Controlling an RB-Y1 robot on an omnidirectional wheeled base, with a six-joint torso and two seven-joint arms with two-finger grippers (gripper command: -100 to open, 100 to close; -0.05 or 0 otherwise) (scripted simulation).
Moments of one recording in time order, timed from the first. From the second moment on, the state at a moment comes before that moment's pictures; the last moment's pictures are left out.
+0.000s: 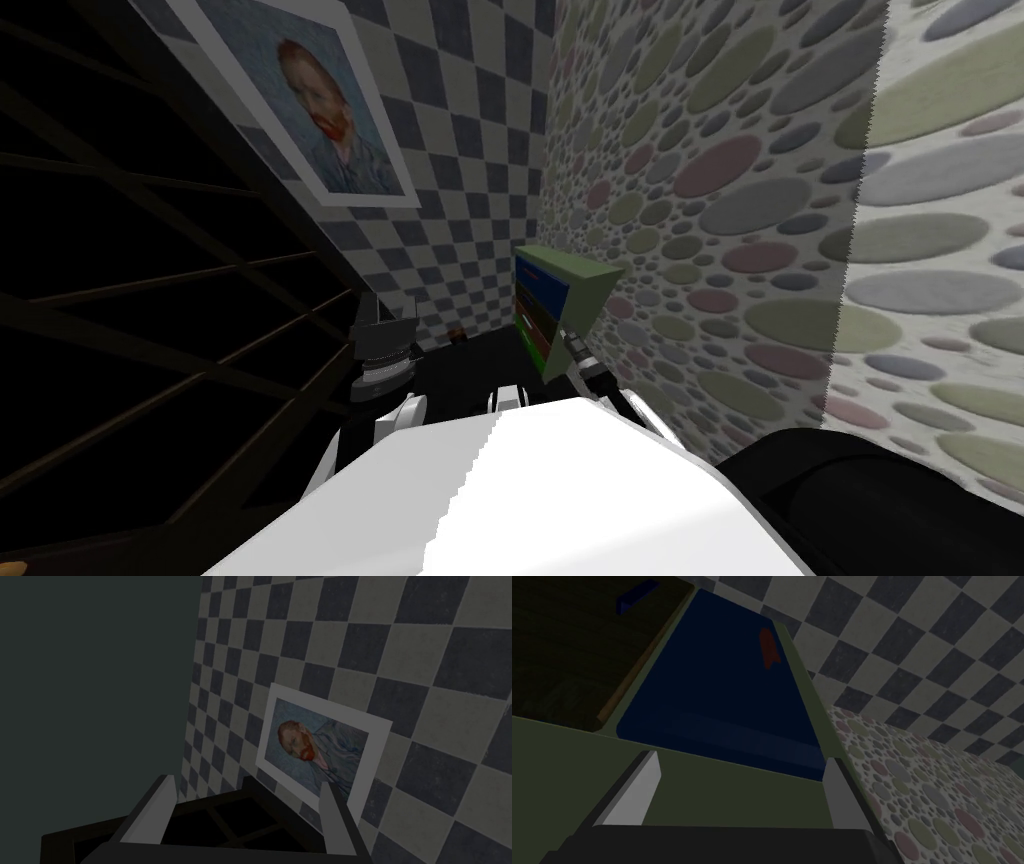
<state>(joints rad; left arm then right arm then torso) 0.49 0.04 -0.04 -2.36 -0.10 -0.58 0.17 0.59 -0.36 0.08 -2.01 0.10 -0.31 -0.08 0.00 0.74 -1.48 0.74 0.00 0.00</state>
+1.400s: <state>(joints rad) 0.49 0.04 -0.04 -2.36 -0.10 -0.58 0.17 0.67 -0.68 0.11 -1.70 0.15 -0.04 -0.13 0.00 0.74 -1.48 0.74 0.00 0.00</state>
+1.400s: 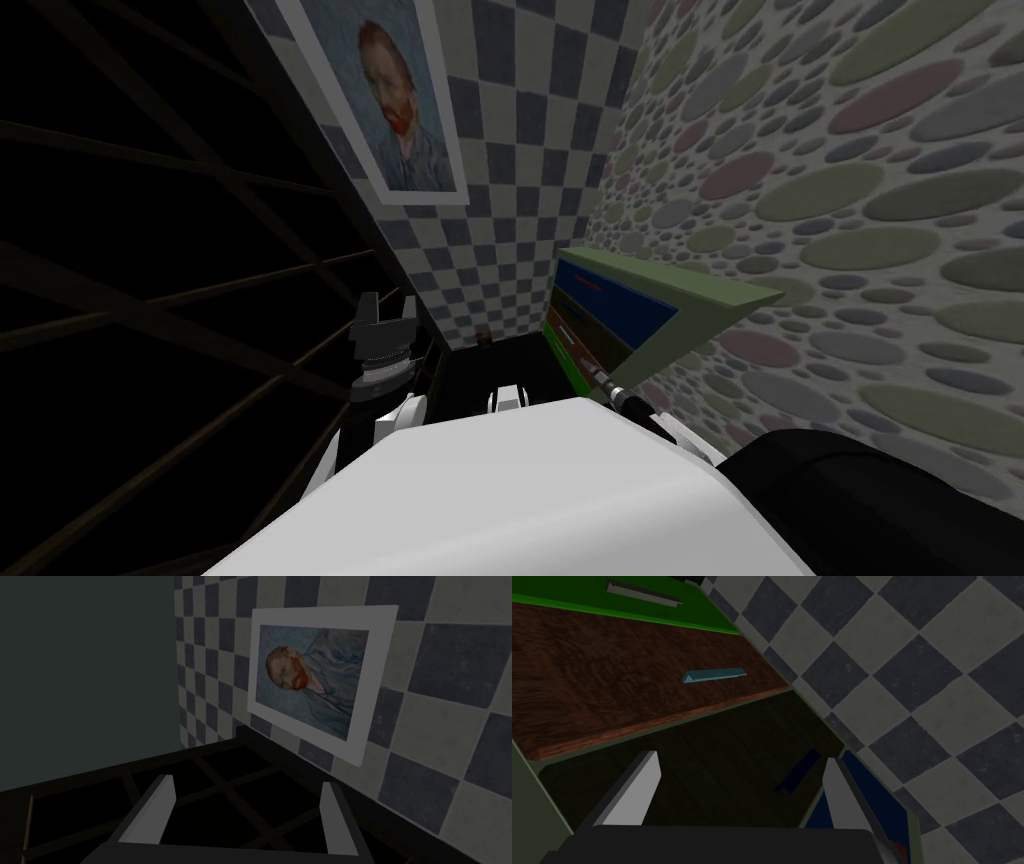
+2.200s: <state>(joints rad) 0.49 0.04 -0.04 -2.36 -0.10 -0.58 0.17 0.75 -0.85 0.12 -1.54 0.18 0.11 -0.16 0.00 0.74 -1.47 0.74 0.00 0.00</state>
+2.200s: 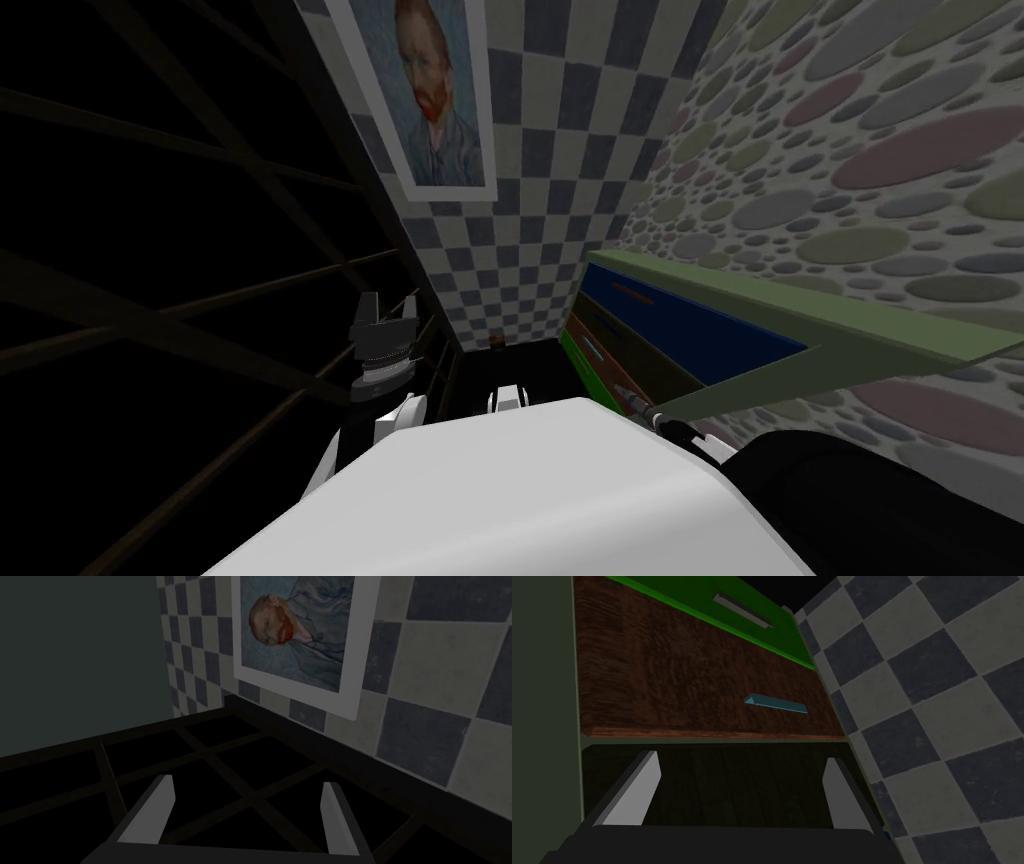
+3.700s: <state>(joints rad) 0.49 0.04 -0.04 -2.36 -0.10 -0.58 0.17 0.84 -1.13 0.12 -1.16 0.25 0.36 -0.20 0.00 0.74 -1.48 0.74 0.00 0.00</state>
